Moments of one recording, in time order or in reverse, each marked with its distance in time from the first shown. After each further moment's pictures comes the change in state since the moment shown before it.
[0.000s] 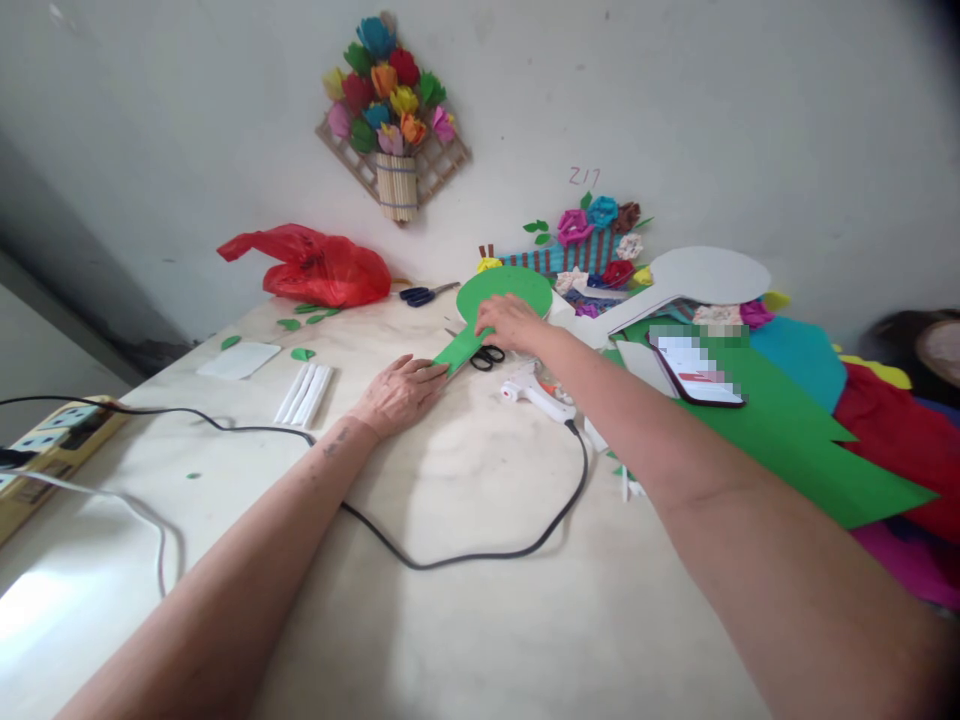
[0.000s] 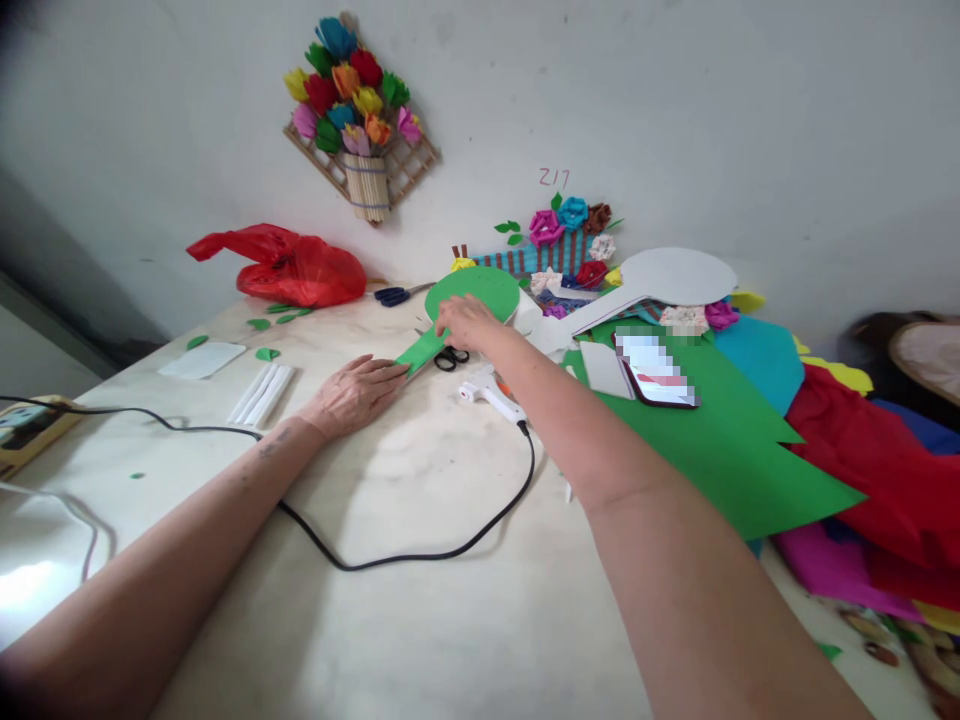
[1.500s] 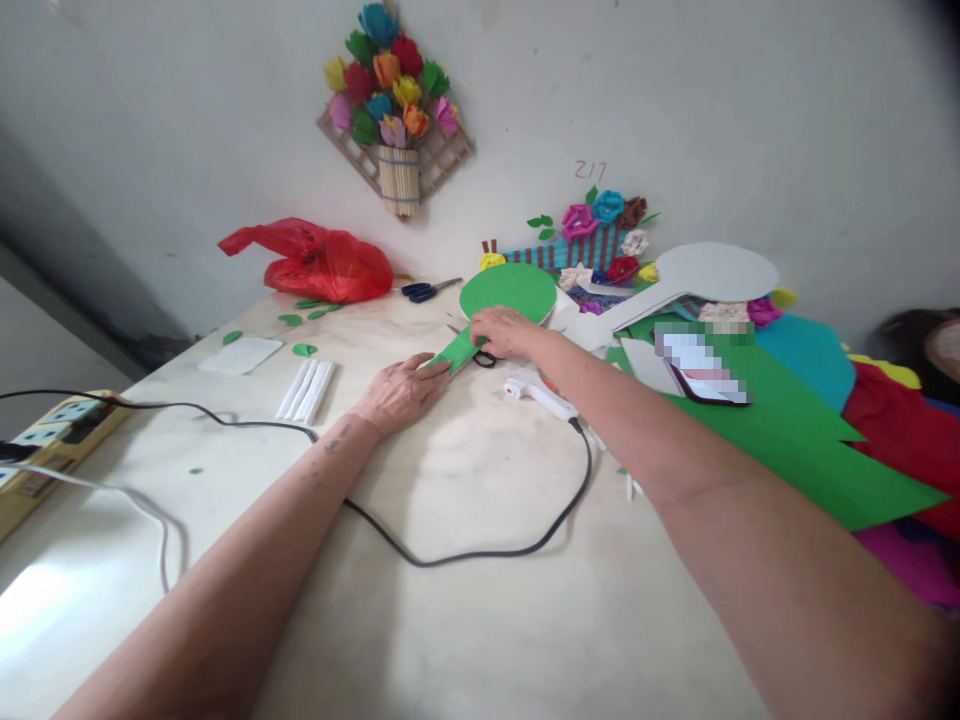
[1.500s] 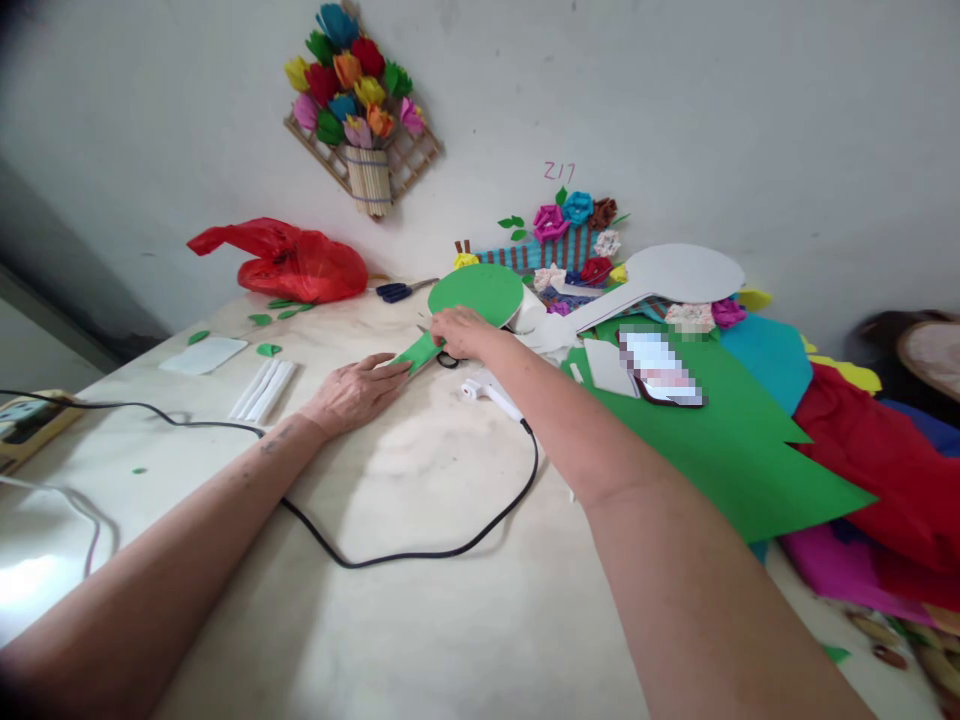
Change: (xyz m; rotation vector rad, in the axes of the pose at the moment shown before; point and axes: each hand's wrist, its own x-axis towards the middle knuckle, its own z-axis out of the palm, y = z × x) left_hand -0.002 0.003 -0.001 0.025 -0.019 -0.046; right_hand 0.001 -0.016 0.008 0.048 -0.092 -0.057
